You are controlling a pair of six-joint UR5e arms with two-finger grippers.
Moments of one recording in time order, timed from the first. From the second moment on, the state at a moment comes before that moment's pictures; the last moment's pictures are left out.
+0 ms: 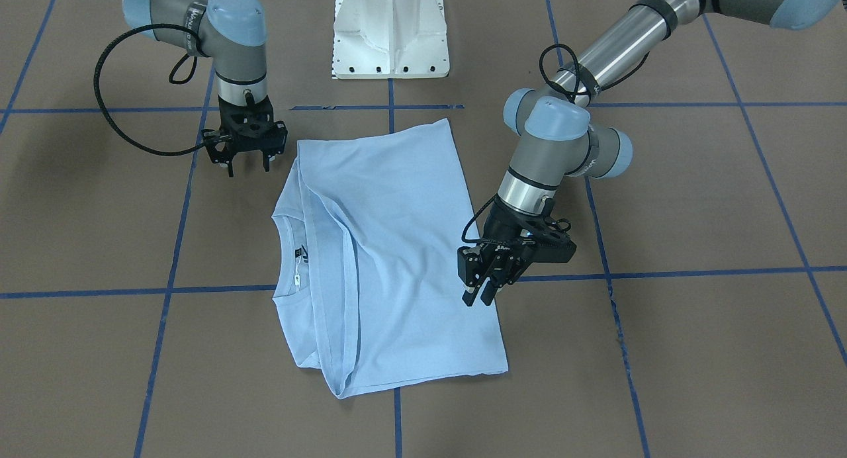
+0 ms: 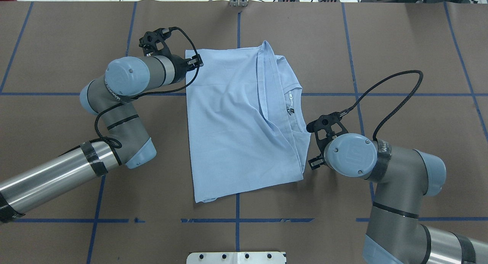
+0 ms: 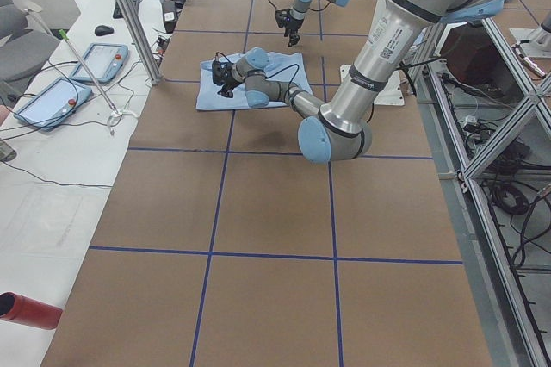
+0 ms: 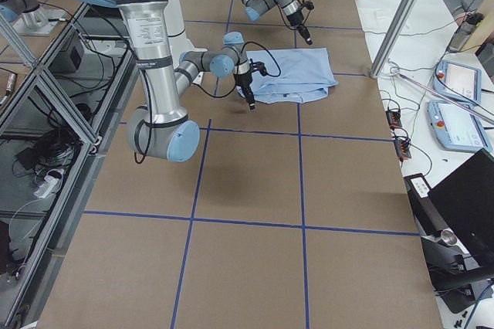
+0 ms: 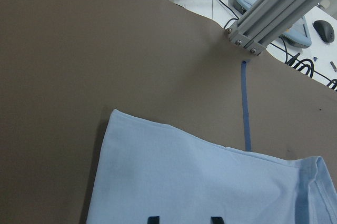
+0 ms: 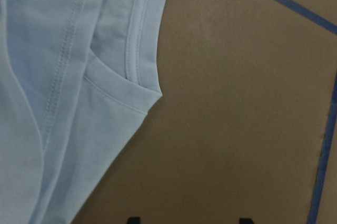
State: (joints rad) left arm -0.66 -2.23 -1.28 -2.48 -1.55 -1.48; right arm 0.40 -1.28 1.96 -1.63 1.55 0.90
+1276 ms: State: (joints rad) left arm -0.65 -2.19 -1.34 -2.48 -1.55 -1.48; right arm 0.50 -0.96 1.60 -1.43 1.60 1.00
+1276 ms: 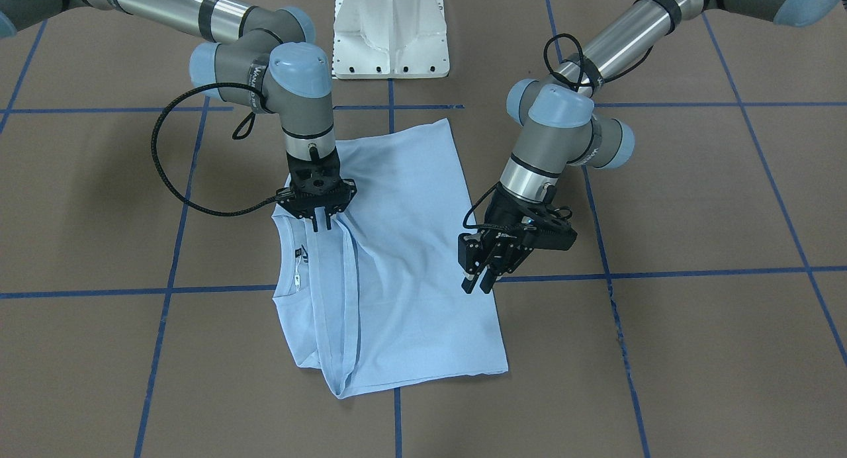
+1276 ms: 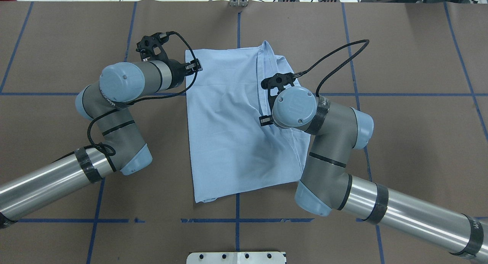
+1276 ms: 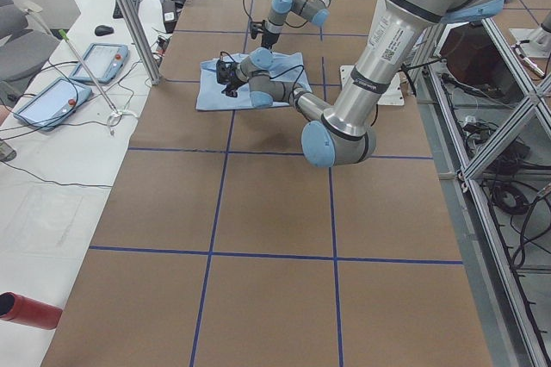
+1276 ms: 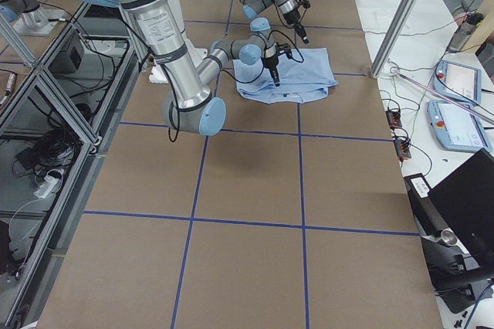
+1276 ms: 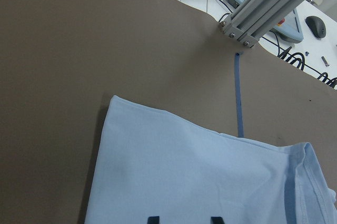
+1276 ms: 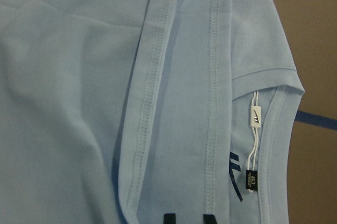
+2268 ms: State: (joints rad) left arm -0.65 -2.19 -1.34 -2.48 -1.55 -1.48; right arm 0.51 -0.96 1.58 -1.36 1.67 1.04
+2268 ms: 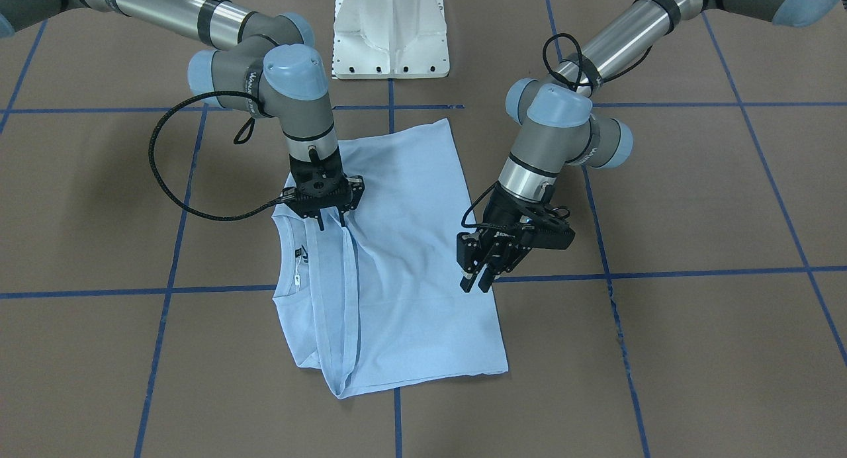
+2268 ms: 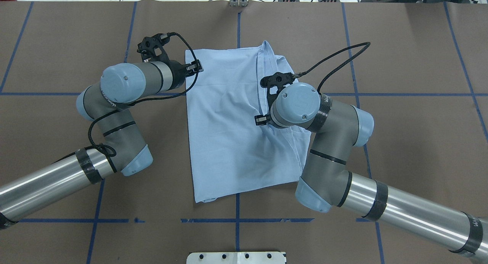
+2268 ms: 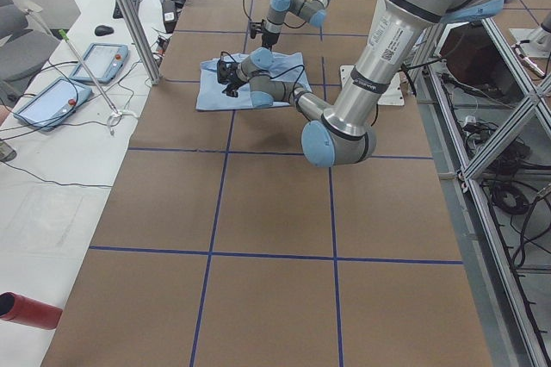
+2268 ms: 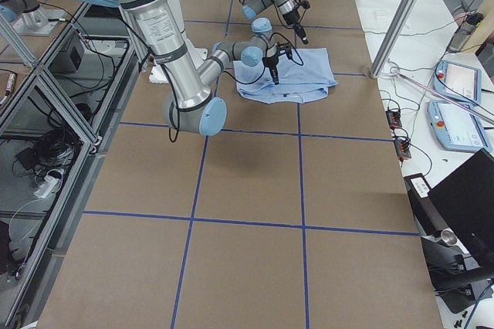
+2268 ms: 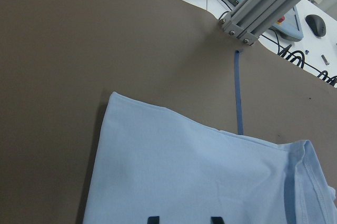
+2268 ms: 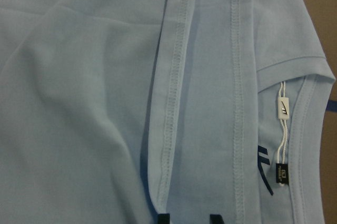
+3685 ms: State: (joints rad) left arm -0.64 -2.19 -1.34 -2.48 -1.55 -1.50; right arm 0.54 -1.03 1.63 -1.36 1.76 1.07
